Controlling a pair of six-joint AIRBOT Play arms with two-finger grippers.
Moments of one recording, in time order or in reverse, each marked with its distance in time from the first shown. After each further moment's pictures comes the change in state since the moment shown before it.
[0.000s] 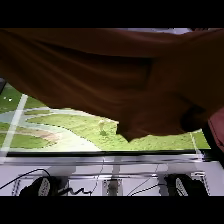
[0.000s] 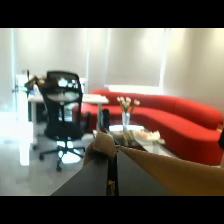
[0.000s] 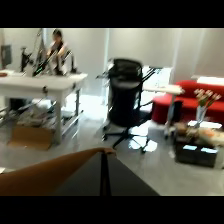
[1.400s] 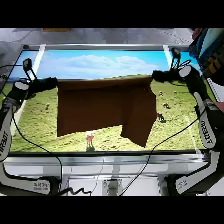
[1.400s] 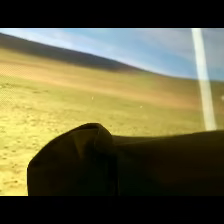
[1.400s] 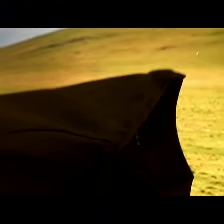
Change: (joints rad) left arm -0.324 -0.911 -0.173 0.512 0.236 -0.195; right arm 0.149 -1.188 -0.002 0.018 -0.014 0.087
